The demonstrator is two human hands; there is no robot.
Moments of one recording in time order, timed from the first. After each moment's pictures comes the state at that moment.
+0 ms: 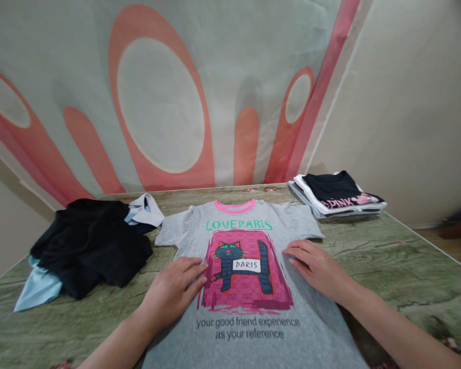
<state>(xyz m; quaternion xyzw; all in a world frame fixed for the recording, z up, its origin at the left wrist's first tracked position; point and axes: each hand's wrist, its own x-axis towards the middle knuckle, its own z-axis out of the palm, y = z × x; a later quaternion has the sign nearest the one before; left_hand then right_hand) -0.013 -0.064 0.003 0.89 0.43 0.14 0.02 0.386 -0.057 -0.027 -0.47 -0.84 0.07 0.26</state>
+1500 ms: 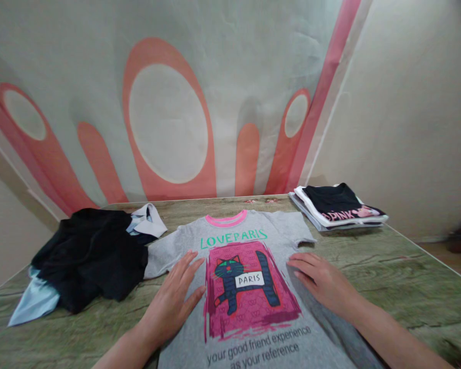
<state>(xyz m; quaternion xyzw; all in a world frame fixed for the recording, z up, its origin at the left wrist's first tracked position) -0.020 -0.059 -0.013 0.86 0.48 0.16 -0.01 0.397 -0.051 -0.038 -0.48 -0.85 0.04 0.22</state>
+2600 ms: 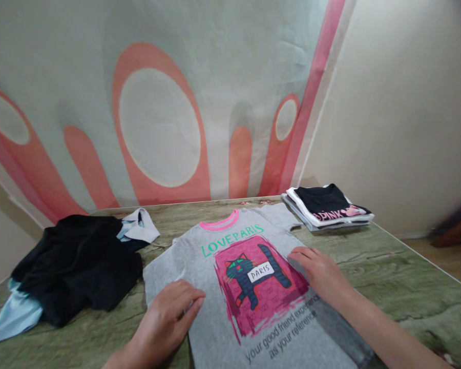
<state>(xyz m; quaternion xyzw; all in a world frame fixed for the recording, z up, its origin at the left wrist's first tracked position) -0.007 -0.072 0.000 0.89 0.40 0.19 0.08 0.408 -0.045 -0.035 -0.55 -0.81 -0.02 0.19</state>
